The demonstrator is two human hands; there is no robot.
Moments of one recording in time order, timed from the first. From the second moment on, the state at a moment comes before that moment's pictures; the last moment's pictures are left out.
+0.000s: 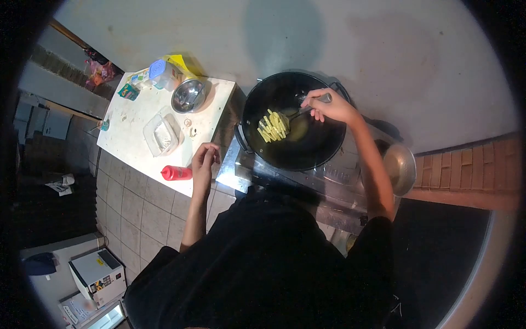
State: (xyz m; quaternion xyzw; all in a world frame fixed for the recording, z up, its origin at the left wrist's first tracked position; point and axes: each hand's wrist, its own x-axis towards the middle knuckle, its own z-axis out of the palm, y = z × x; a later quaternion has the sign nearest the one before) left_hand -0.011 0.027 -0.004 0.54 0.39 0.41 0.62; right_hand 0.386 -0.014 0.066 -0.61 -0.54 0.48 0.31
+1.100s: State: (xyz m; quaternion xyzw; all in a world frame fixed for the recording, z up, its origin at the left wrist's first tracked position) left_hand 0.001 0.032 -0.003 0.56 0.39 0.38 0.63; right_hand 0.355 -0.075 0.030 -0.70 -0.37 0.40 0.46
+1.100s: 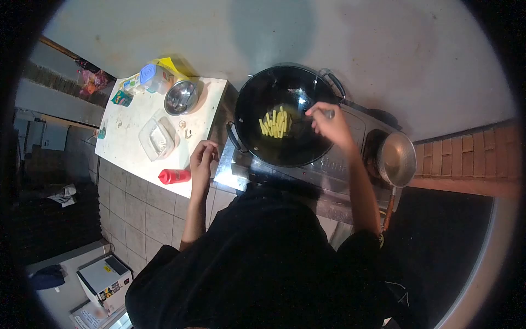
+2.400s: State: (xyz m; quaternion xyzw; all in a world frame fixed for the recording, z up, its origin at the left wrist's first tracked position) left_hand -0.007 0.031 -0.006 0.54 0.39 0.41 0.63; right_hand 0.394 -0.036 0.013 -0.60 -0.44 0.51 0.43
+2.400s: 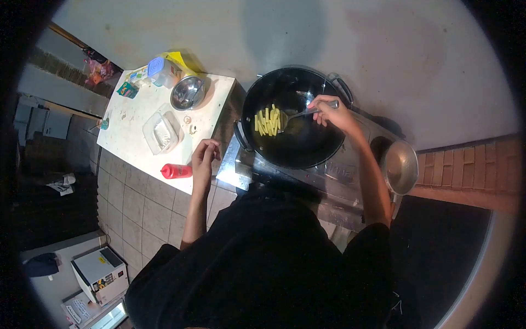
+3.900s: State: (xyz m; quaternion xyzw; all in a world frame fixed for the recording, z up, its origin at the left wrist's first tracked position) left_hand -0.018 0.051 0.002 0.56 0.39 0.42 0.60; right_hand 0.348 -0.060 -0.027 -0.52 -0.30 0.51 0.62
